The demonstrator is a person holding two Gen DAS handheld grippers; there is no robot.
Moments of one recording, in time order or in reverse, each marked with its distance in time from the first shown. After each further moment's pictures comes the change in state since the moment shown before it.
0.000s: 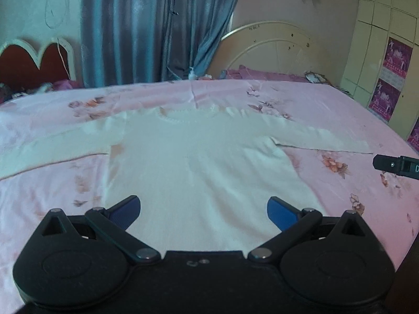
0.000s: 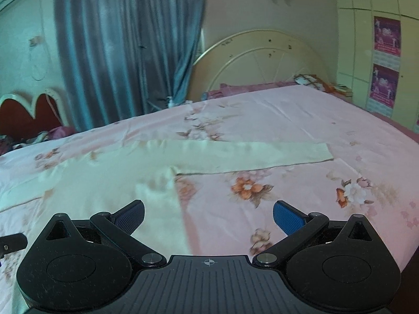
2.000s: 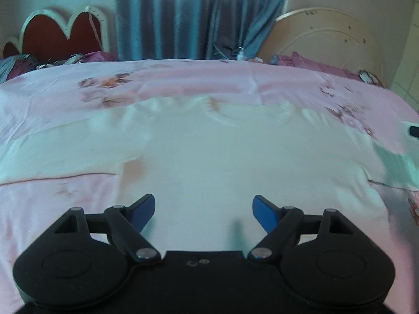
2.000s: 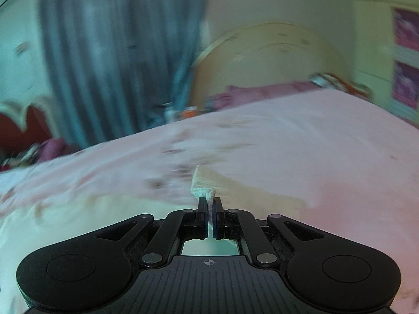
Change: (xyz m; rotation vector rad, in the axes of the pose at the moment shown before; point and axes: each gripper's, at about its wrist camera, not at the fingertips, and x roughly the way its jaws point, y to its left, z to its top) left arm 0.146 0.076 0.055 -0.133 0.100 0.185; right arm 0.190 -0.003 0.101 -0.039 0.010 0.117
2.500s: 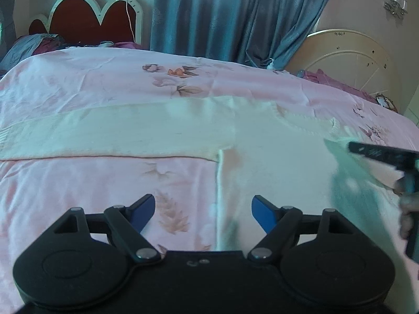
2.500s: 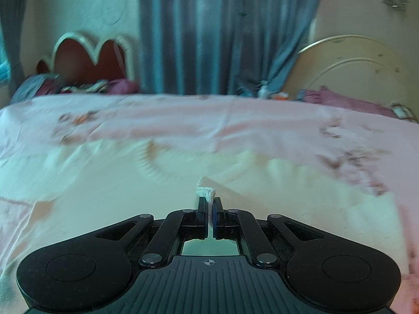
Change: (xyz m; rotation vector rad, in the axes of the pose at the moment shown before) left arm -0.027 0.101 -0.019 -0.108 -0.017 0.030; right arm 0.082 0.200 -0.065 -0.294 0.124 0.203
